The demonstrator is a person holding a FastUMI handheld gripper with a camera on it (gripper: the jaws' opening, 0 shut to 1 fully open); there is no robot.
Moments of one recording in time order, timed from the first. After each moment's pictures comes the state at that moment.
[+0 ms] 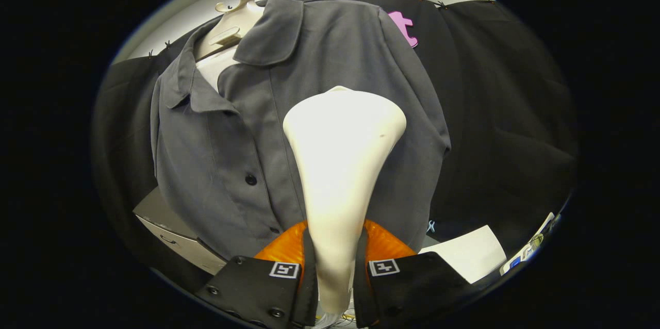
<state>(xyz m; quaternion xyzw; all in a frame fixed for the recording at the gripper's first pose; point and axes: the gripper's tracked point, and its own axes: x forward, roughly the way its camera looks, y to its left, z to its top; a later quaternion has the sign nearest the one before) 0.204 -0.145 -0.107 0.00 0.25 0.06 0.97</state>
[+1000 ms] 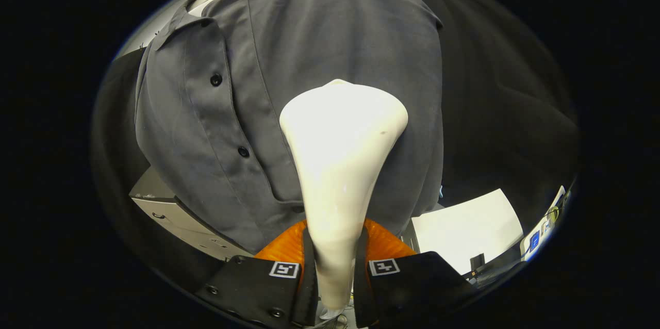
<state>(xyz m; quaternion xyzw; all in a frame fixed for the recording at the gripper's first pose) 0.164 -0.164 -0.229 0.03 0.34 0.05 0.94</state>
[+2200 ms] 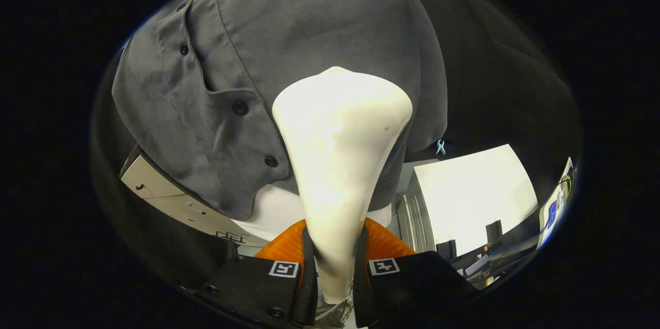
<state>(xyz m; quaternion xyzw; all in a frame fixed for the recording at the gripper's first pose) 0.112 -0.203 -0.364 0.05 0.45 0.04 0.89</state>
